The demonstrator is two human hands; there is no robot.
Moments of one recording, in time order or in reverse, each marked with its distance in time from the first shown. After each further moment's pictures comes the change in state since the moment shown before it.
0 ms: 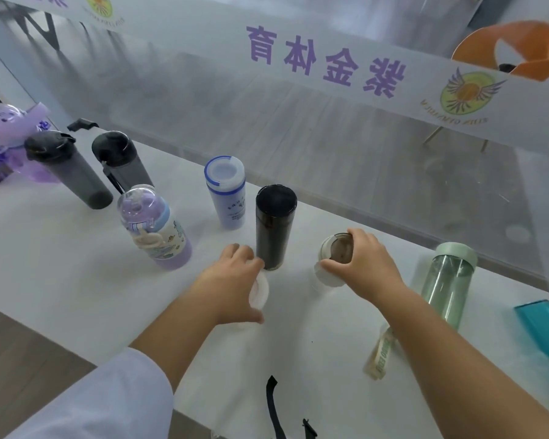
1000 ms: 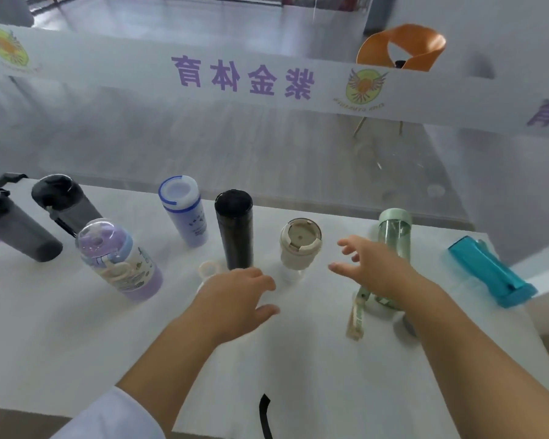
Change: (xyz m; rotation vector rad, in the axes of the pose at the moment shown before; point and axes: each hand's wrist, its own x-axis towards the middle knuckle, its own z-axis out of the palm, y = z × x) left_hand -0.034 0.042 -0.022 0.039 0.052 0.299; right_hand -0.074 0.039 -0.034 0.021 -0.024 0.067
